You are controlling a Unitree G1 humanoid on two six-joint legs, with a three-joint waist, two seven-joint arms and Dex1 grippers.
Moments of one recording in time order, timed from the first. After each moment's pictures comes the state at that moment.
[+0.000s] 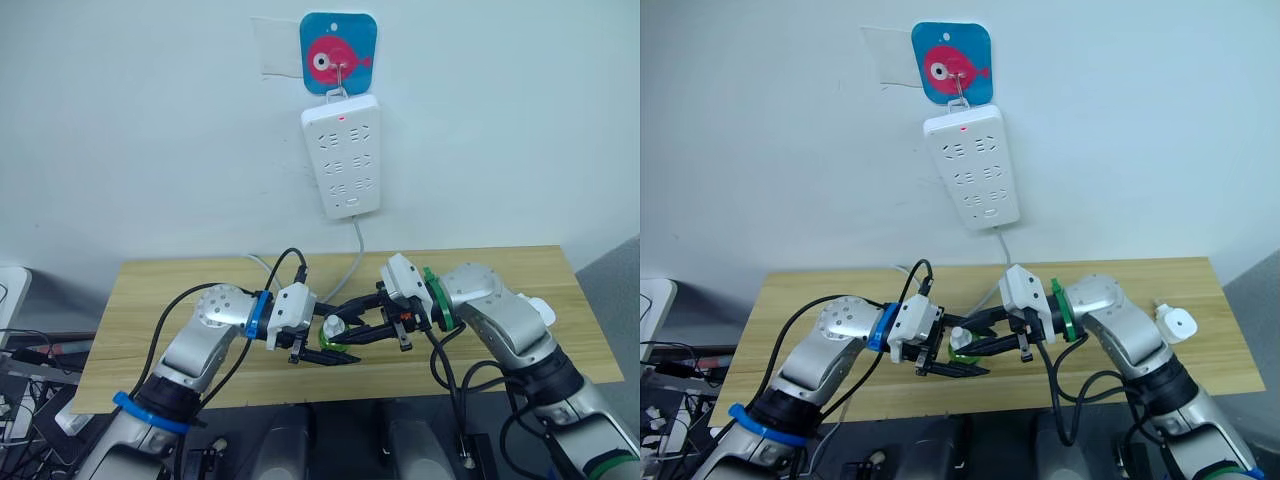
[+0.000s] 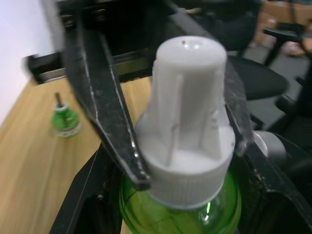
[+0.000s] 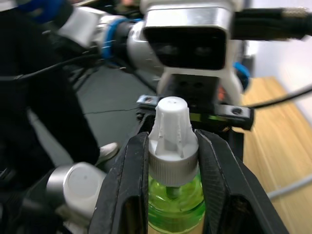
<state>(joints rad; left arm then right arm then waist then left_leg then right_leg) -0.40 0.54 -0.31 0.00 -0.38 0.00 -1.40 -0.56 -0.49 0.38 -0.09 0.44 0.26 1.34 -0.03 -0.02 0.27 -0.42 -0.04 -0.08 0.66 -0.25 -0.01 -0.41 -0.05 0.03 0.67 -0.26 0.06</state>
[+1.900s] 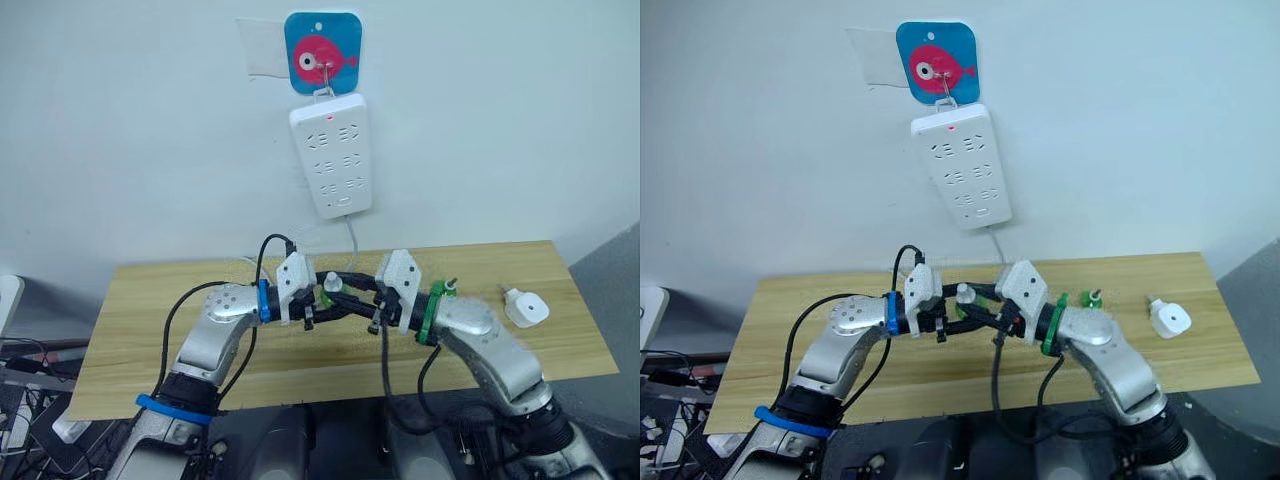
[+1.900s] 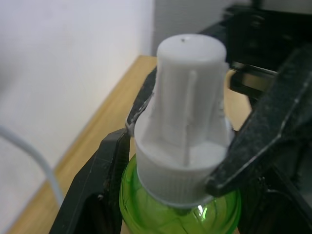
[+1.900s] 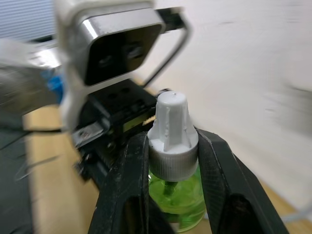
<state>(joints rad) -0.35 0.43 -0.19 0.04 -0.31 0.02 -1.17 -0.34 -0.41 0.30 -0.36 0.32 0.42 0.84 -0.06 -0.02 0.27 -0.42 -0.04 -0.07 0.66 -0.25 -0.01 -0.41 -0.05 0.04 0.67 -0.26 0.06</state>
